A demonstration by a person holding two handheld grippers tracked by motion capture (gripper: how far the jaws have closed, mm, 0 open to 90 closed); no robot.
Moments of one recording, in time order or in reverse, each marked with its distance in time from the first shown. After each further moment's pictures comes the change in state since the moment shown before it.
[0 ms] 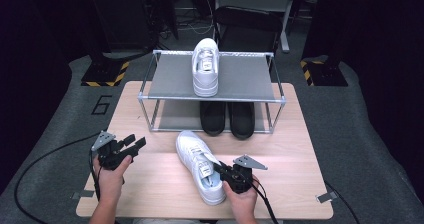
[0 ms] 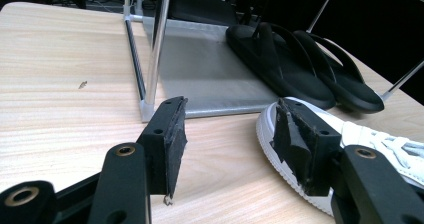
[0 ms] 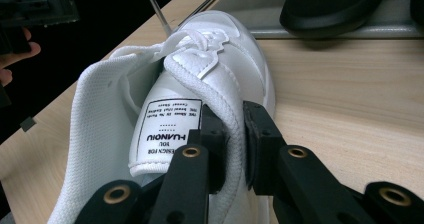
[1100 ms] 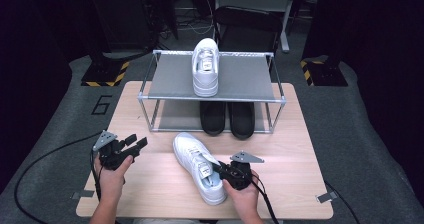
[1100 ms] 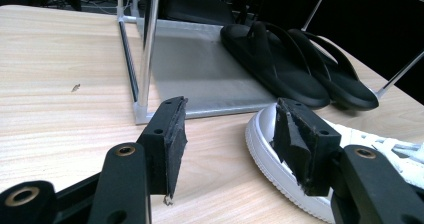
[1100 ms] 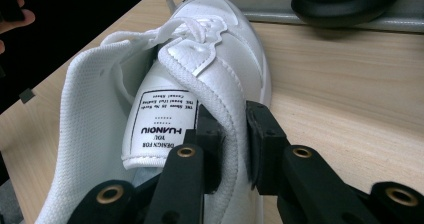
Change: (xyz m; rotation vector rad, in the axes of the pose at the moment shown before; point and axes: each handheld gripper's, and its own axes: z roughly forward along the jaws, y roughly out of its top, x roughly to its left) left arm -0.004 0.002 0.001 0.005 -0.012 0.013; right arm -0.003 0.011 0.006 0.102 0.022 -0.075
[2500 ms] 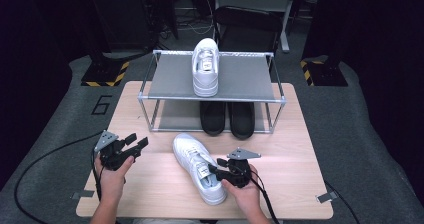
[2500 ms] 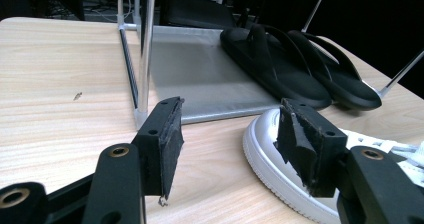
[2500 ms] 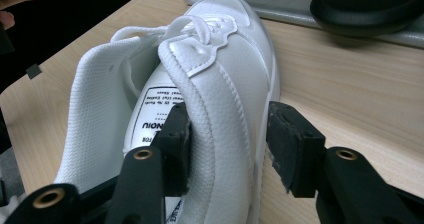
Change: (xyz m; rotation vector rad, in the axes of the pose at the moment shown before) left arm -0.005 0.001 0.000 -0.015 0.014 0.030; right arm -0.001 0.011 0.002 0.058 0.042 -0.082
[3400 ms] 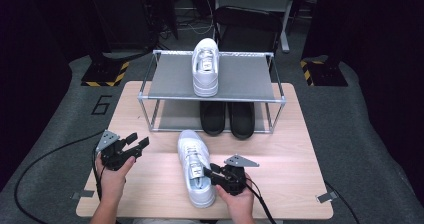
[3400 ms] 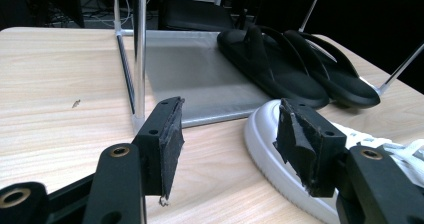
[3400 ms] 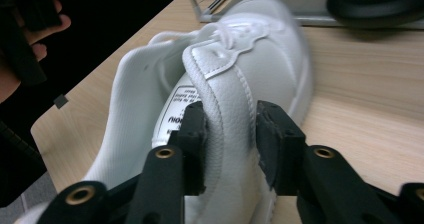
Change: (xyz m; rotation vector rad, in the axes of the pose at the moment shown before) left arm -0.004 0.003 -0.001 0.002 -0.005 0.036; right arm 0.022 -0.010 -0.002 -0.081 0.016 0.103
